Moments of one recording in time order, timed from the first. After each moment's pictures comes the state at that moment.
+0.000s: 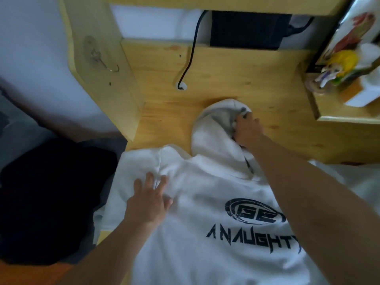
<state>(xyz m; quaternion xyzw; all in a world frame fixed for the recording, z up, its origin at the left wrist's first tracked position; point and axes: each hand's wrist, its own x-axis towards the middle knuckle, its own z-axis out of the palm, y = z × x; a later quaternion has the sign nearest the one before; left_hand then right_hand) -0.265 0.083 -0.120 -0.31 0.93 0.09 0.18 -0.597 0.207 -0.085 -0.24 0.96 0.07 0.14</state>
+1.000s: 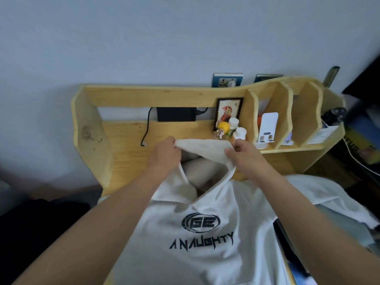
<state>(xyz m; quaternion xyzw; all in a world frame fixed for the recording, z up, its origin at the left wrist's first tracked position) -0.423 0.157 0.151 -0.24 0.92 0.30 -0.08 -0.480 0.384 0.196 -0.12 0.87 -0.46 0.14</state>
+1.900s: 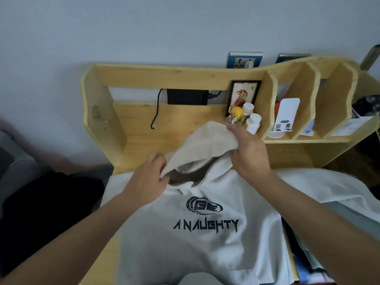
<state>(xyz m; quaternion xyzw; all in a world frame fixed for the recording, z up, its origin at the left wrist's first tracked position) -0.314 0.147 0.095 -0.10 0.96 0.26 -0.10 -0.485 0.387 0.144 -0.36 0.87 -0.29 -0.18</state>
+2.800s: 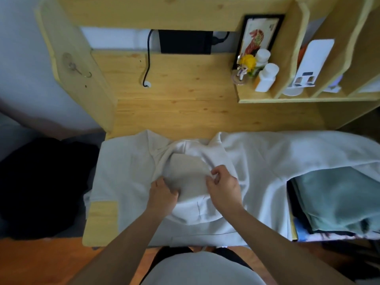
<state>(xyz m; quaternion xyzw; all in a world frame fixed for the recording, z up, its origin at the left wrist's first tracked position) -0.266 0.227 -0.080 -0.43 0.80 0.39 0.15 -0.360 0.395 -0.004 -0.09 0.92 -0.35 0.18</state>
